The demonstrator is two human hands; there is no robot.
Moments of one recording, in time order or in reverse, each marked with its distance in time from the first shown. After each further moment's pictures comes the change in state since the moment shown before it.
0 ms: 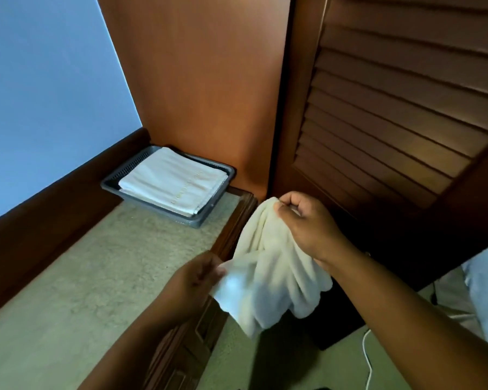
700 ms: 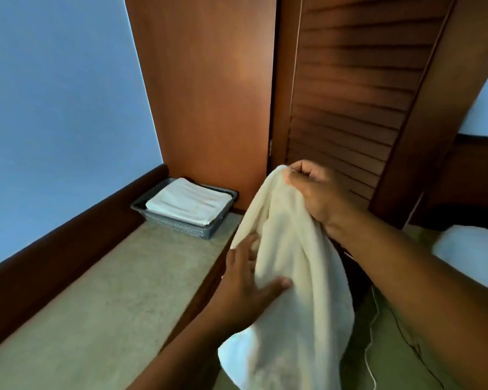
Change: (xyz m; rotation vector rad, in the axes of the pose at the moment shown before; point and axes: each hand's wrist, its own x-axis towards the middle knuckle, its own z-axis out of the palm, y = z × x) left_hand -0.150 0.111 0.039 -0.010 0.095 0.237; right_hand -0.149 -0.131 -0.037 0.183 0.144 -0.237
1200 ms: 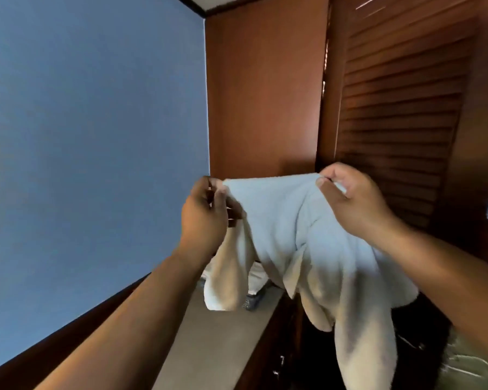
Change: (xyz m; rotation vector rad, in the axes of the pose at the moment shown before) left_hand -0.008 0.126 -0.254 -0.244 0.645 0.296; right_hand -0.029 -0.175 0.053 -0.356 0.113 -0.572
